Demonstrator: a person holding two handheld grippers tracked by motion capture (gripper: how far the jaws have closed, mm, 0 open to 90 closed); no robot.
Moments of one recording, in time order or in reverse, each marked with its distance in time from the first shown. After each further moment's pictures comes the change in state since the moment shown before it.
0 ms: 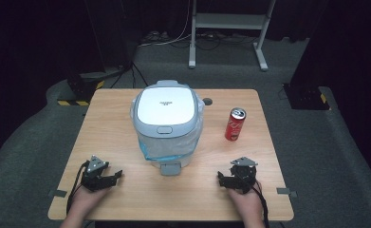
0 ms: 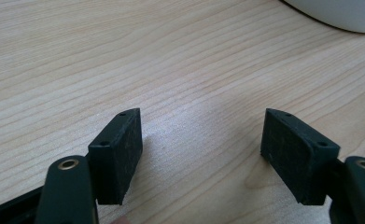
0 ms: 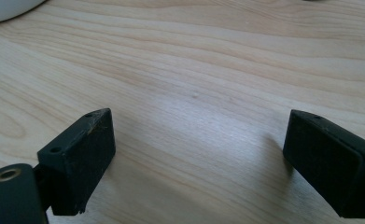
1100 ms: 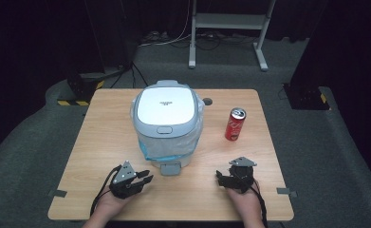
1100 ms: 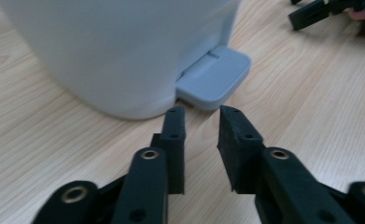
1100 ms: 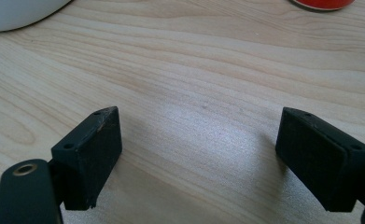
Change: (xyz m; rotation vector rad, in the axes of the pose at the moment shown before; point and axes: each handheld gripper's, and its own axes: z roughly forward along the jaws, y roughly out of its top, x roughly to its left) left arm -0.102 0.040 -0.001 -0.145 -0.313 0.211; right arm 0.002 0.000 0.003 -0.034 0.027 -0.014
